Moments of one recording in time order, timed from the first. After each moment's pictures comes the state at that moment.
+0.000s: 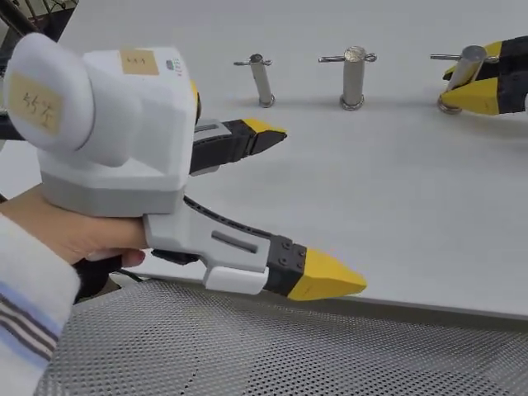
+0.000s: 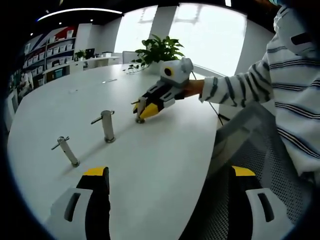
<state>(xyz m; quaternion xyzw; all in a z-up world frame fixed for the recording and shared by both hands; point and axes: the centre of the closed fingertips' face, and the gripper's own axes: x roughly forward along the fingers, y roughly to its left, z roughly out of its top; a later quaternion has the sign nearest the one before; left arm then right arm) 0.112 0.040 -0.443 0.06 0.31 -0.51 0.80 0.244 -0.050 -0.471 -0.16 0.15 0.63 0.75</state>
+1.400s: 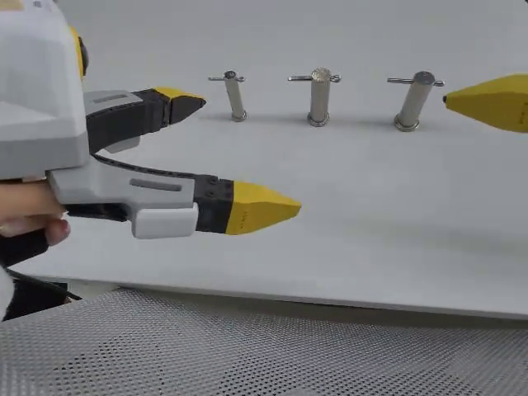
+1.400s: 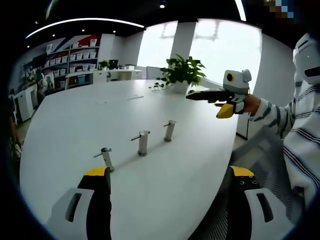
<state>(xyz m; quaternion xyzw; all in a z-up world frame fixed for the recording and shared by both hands) 0.136 0.080 -0.396 0.02 0.26 -0.43 0.86 0.191 -0.078 -0.366 -0.05 0.16 0.46 0.87</state>
